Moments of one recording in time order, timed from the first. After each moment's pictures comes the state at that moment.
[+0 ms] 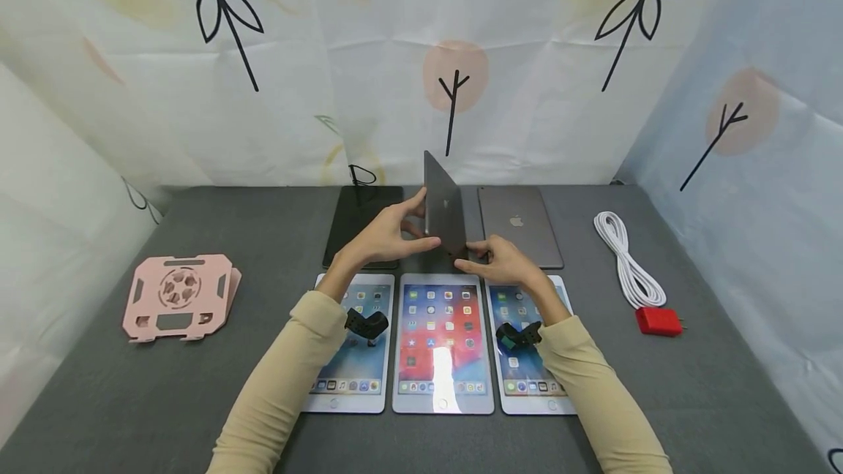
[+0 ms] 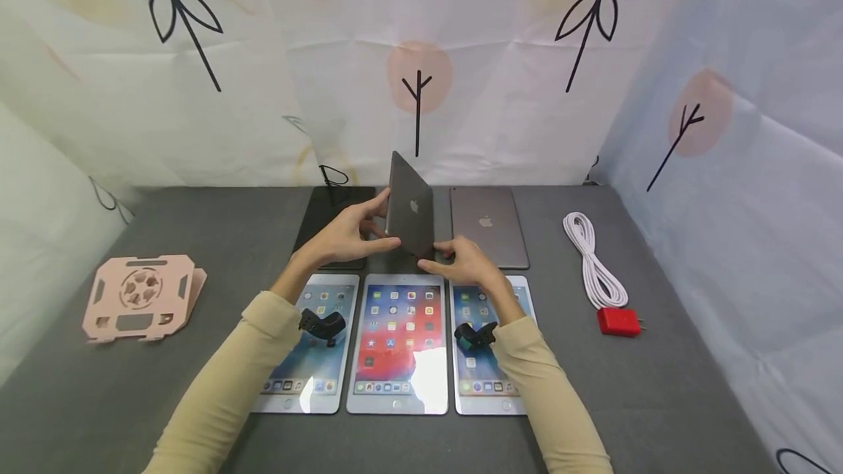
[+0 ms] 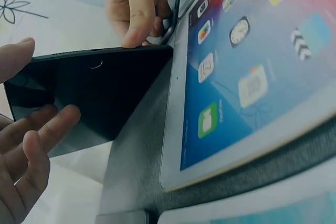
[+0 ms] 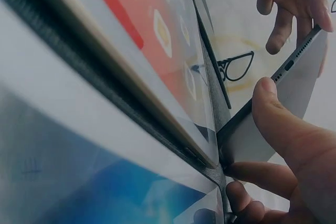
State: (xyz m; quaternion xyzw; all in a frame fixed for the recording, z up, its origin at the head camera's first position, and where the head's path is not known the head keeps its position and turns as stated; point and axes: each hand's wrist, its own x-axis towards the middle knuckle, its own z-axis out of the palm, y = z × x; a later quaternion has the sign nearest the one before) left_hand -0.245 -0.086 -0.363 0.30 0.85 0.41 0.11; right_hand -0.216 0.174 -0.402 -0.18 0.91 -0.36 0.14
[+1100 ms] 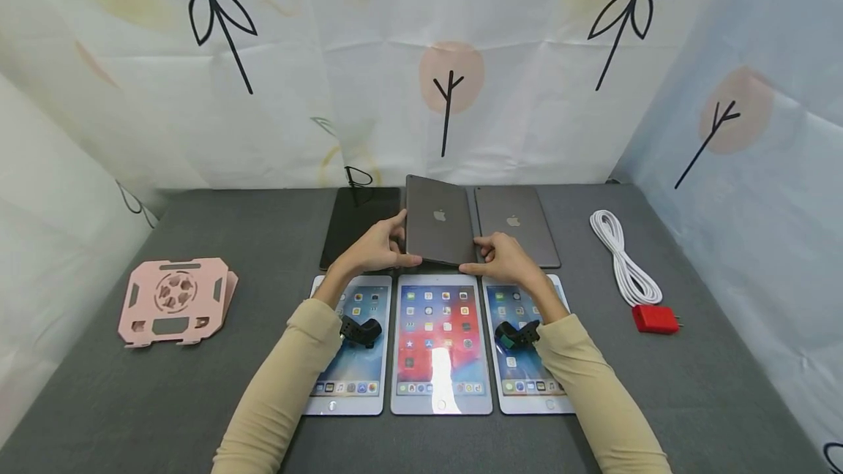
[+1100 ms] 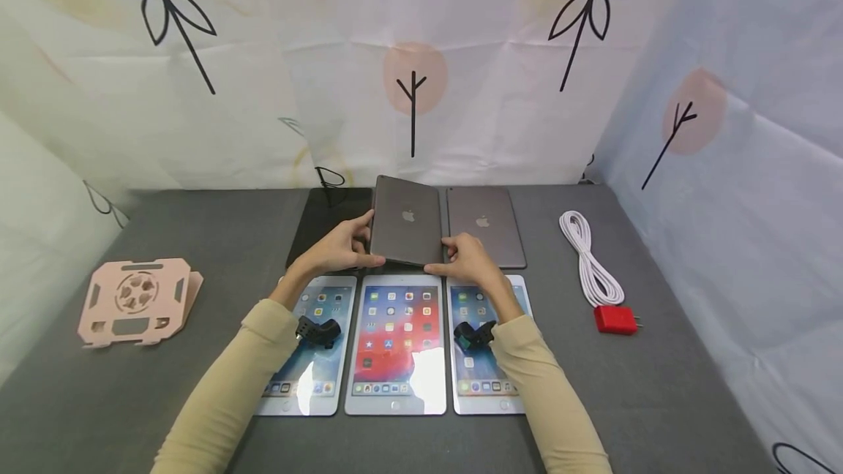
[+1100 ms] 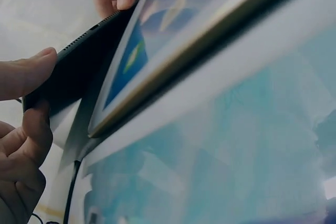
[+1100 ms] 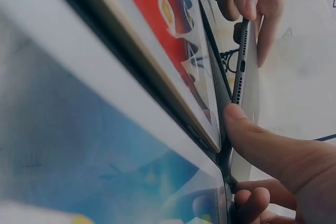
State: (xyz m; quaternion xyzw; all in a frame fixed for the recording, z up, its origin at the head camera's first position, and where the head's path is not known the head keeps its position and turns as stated) left_hand -0.253 -0.100 -0.401 0.24 0.83 0.47 0.18; right_hand -0.210 0.181 -0.402 -0.11 0.92 -0.37 0.11
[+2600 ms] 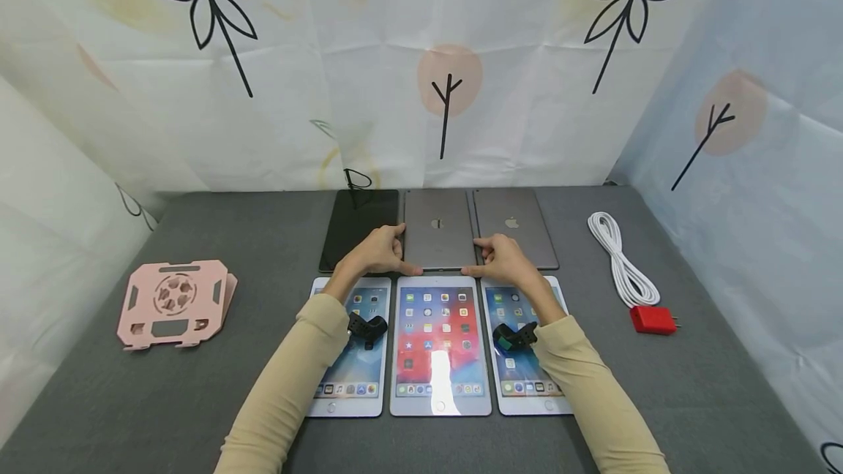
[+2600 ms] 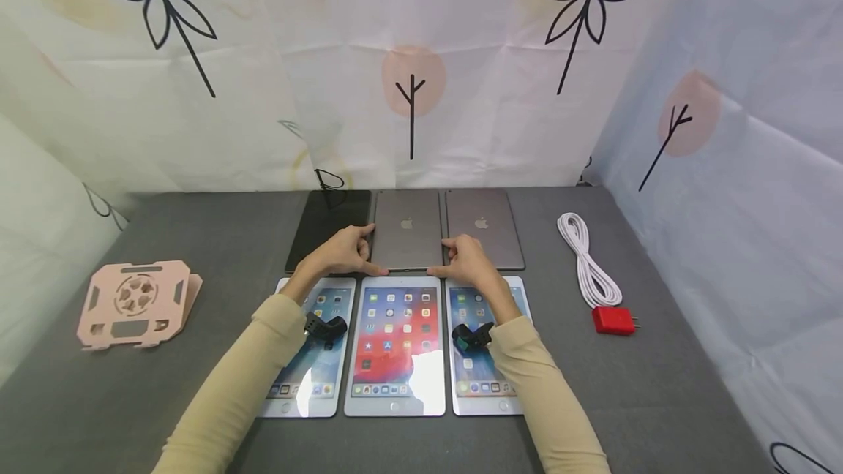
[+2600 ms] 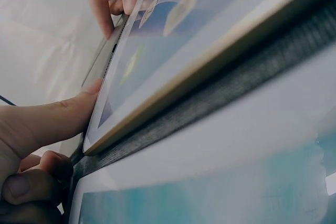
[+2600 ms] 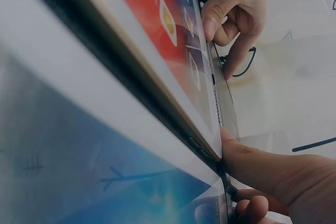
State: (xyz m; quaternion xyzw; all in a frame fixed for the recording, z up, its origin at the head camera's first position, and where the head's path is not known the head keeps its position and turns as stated) left_hand -0.263 -0.094 -0.412 0.21 0.89 0.35 0.18; right_hand -0.212 0.178 -0.402 -0.08 0.92 -0.36 0.11
